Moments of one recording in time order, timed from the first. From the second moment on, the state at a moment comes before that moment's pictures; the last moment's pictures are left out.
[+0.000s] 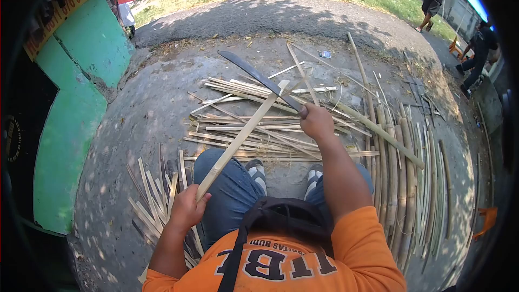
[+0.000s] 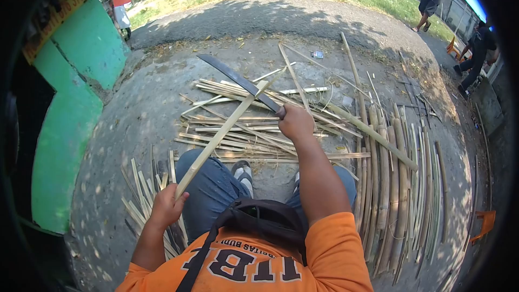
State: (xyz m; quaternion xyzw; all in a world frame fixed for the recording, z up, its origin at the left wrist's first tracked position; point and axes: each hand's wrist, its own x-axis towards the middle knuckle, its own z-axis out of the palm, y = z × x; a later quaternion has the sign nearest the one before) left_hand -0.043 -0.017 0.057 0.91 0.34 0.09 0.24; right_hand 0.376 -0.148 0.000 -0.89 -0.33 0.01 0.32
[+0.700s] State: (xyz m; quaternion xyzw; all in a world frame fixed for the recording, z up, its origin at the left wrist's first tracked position) left_hand -0.055 -0.025 0.047 0.88 0.34 0.09 0.30; right_hand 0.386 -0.156 -0.008 -0.90 -0.32 0.05 0.28
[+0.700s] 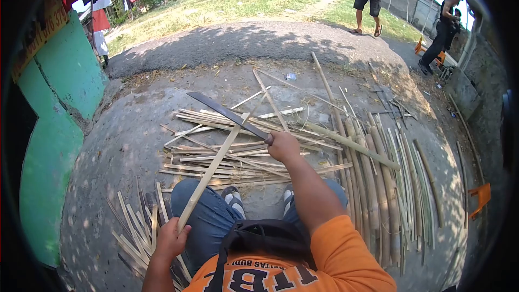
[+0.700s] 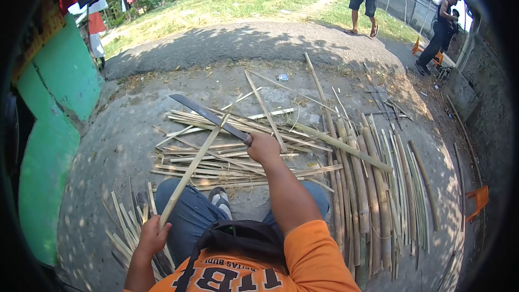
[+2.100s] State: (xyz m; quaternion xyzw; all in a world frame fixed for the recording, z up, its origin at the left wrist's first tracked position) left_hand -0.060 -0.027 0.032 0.88 0.33 0.07 0.32; right_hand 0.379 -0.163 0.003 -0.87 -0.36 -0.03 0.35
